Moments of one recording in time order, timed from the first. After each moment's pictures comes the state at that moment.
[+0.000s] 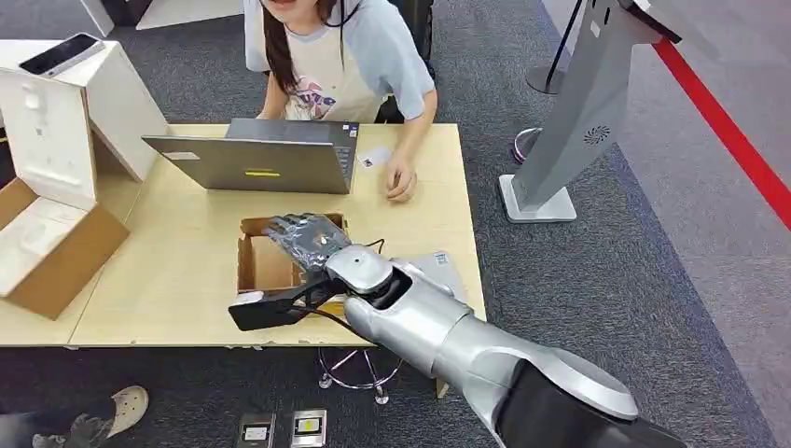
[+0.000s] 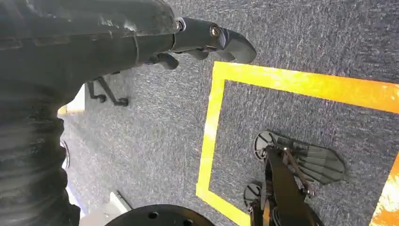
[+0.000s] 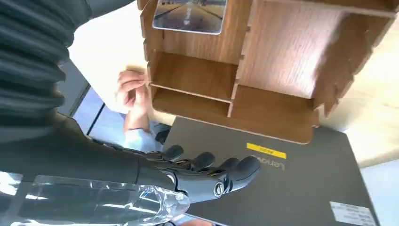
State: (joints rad) left arm -0.09 0.08 -0.91 -0.20 1.10 0.27 -0.01; right arm -0.95 0.32 1.14 -0.68 0.82 0.07 0.15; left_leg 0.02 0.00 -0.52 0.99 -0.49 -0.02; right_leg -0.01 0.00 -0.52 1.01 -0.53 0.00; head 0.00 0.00
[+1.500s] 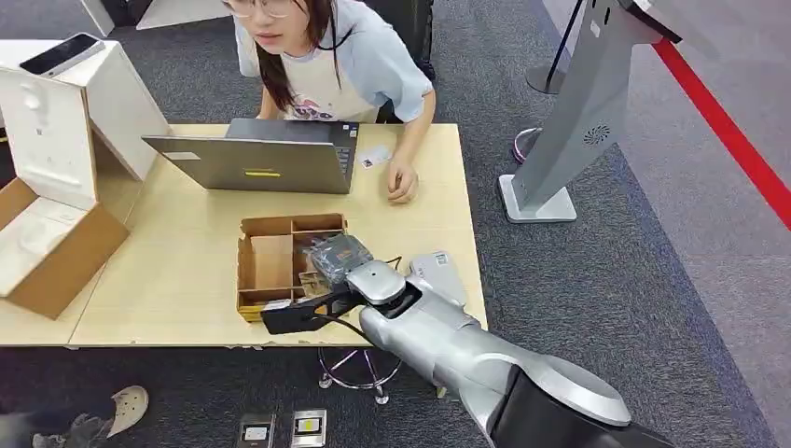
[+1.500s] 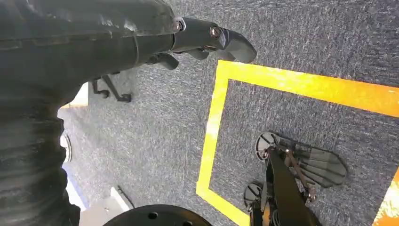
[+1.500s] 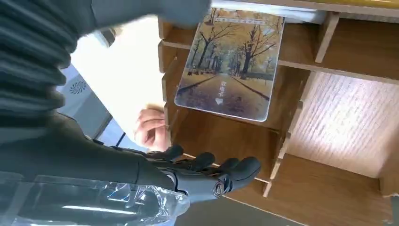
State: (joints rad) left arm -0.09 0.07 -0.91 -0.20 1.12 0.29 0.00; right arm -0.93 0.34 1.18 -0.49 0.79 0.02 0.16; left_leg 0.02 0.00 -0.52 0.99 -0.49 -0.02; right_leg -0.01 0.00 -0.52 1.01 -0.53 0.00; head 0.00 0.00
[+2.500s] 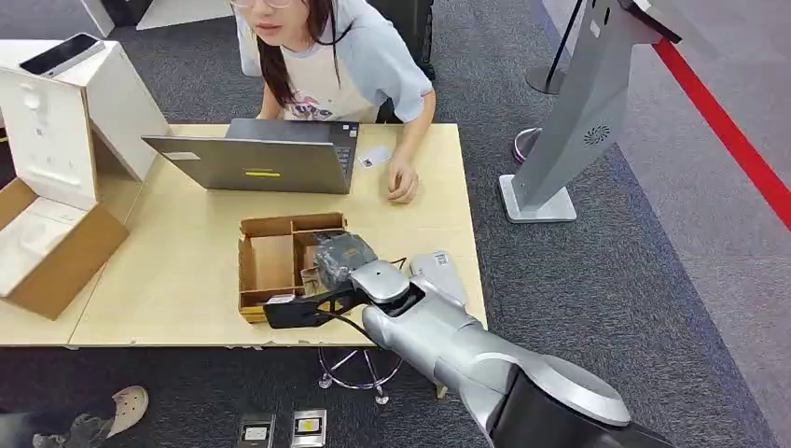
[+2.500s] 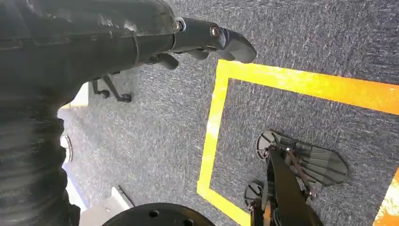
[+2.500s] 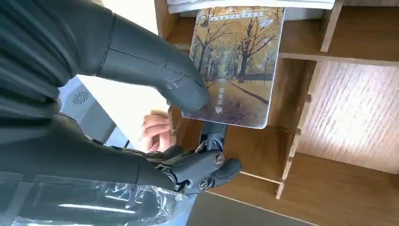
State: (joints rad) left arm -0.09 0.07 -0.91 -0.20 1.12 0.28 0.00; right arm -0.93 0.34 1.18 -0.46 0.75 -0.03 0.16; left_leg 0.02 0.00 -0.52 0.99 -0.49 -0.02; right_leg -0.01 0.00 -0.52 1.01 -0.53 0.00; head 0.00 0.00
